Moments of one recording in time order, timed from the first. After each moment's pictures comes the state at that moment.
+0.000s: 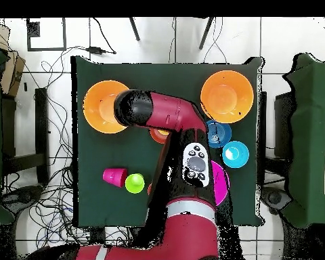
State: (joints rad) arm -0.10 -0.52 -0.05 1.38 0.12 0.63 2.50
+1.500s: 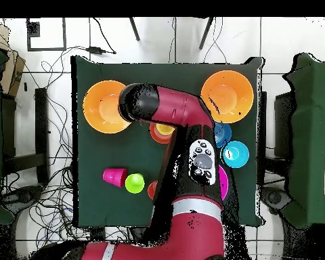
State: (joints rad) arm -0.12 -0.51 -0.05 1.33 0.11 0.70 2.50
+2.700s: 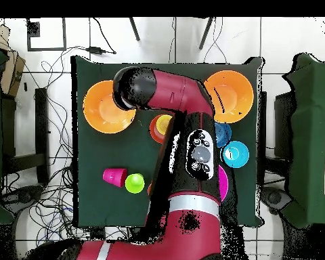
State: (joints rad) arm -0.11 -0.50 -0.05 1.21 0.11 0.81 2.50
